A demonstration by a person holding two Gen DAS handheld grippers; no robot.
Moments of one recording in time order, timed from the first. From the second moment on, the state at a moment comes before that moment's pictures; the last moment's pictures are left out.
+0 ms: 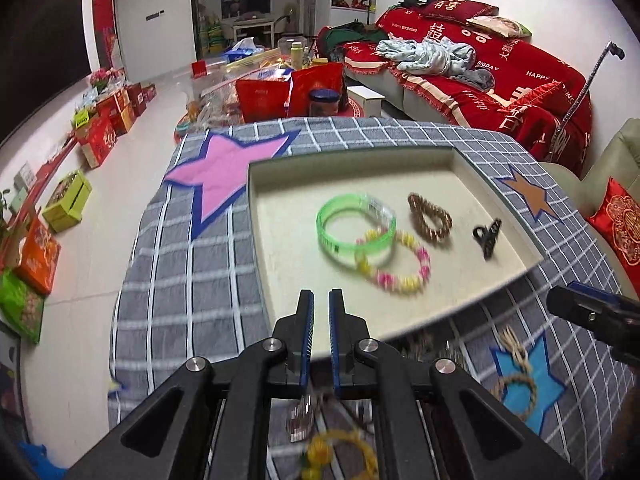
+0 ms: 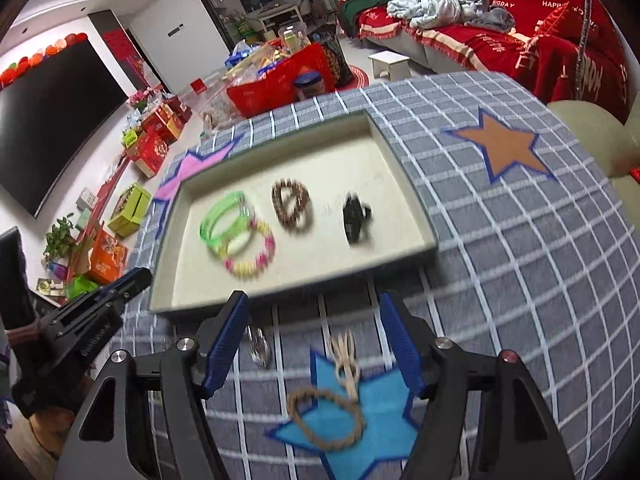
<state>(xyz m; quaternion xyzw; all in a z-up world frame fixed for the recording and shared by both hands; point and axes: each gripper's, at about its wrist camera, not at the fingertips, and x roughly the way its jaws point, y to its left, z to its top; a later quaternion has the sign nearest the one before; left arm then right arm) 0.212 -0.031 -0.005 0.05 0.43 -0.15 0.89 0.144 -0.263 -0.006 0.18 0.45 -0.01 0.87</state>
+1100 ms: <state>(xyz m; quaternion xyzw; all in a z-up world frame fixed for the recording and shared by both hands) 0.147 0.009 -0.054 0.05 0.44 -0.11 0.89 0.079 -0.253 -0.043 0.18 0.48 -0.02 0.86</state>
